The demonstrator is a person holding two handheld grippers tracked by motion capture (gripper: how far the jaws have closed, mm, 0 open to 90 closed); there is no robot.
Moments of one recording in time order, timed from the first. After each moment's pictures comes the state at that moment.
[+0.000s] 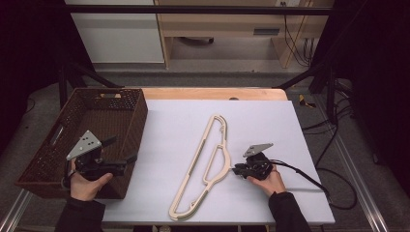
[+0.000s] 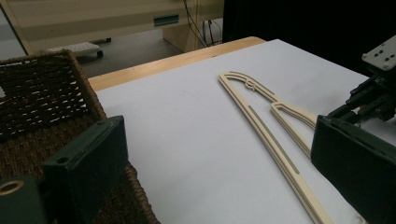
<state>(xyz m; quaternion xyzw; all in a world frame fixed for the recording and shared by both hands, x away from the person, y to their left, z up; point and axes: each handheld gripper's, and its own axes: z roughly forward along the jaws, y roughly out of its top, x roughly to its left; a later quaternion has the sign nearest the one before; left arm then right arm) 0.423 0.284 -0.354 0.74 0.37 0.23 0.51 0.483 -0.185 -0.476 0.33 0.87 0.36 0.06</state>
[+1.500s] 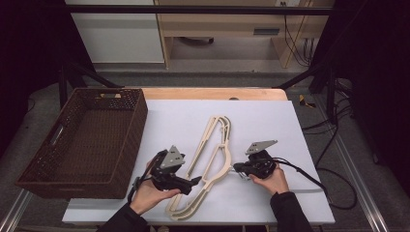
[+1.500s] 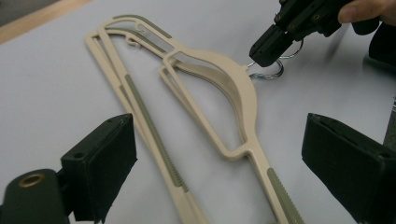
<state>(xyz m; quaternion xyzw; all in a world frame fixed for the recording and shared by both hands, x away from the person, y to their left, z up) 0.429 0.112 -0.401 0.86 0.26 0.13 0.42 0.474 -0.186 -0.446 0.31 0.87 0.38 0.06</state>
